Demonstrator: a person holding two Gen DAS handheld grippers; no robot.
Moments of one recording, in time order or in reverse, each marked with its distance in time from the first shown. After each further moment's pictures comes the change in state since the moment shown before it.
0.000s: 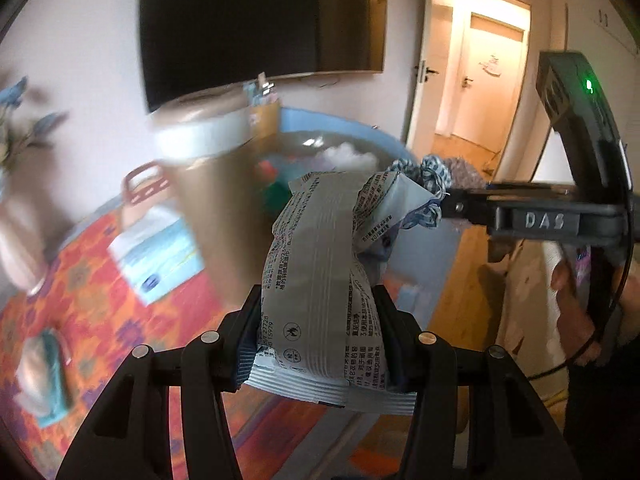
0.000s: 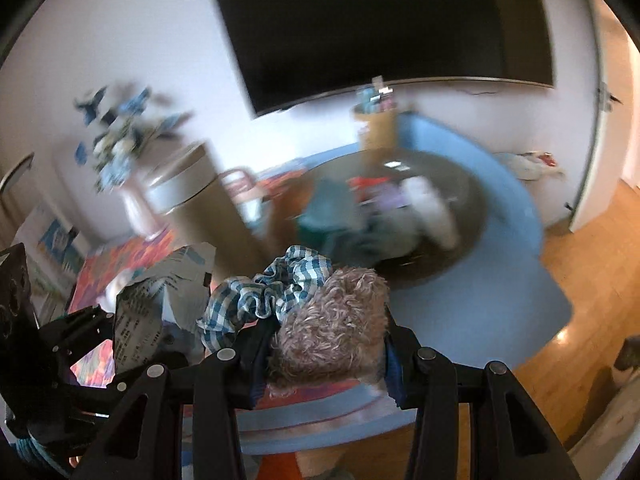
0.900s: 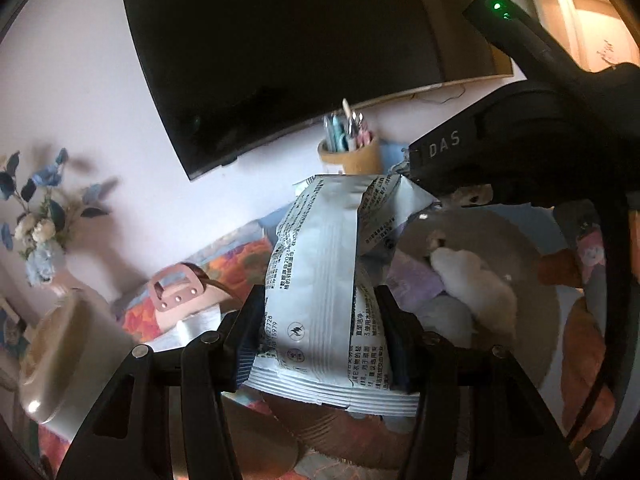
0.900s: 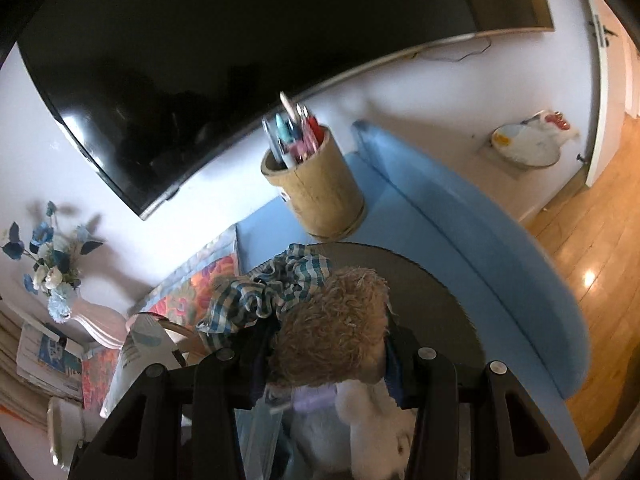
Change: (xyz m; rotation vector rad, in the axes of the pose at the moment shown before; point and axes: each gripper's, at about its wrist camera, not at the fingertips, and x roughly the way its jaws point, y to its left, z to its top) left arm 0.149 -0.029 0.121 -0.062 -0.019 0.598; right arm 0.169 -0.115 0.170 0.208 0.105 0.077
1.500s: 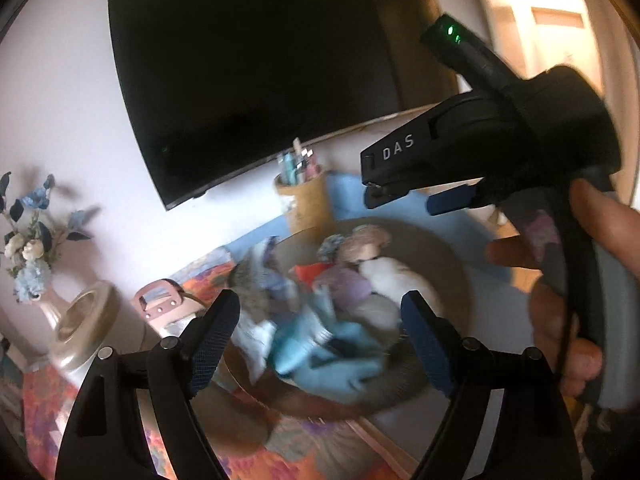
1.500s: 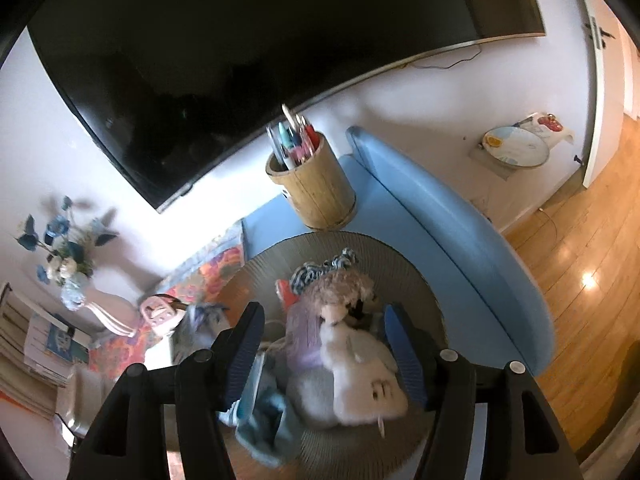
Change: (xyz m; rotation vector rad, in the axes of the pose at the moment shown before) left arm -0.076 -0.013 -0.012 0.050 -0.137 -0.171; right arm -0.064 -0.011 -0.017 0.003 -0.024 0.021
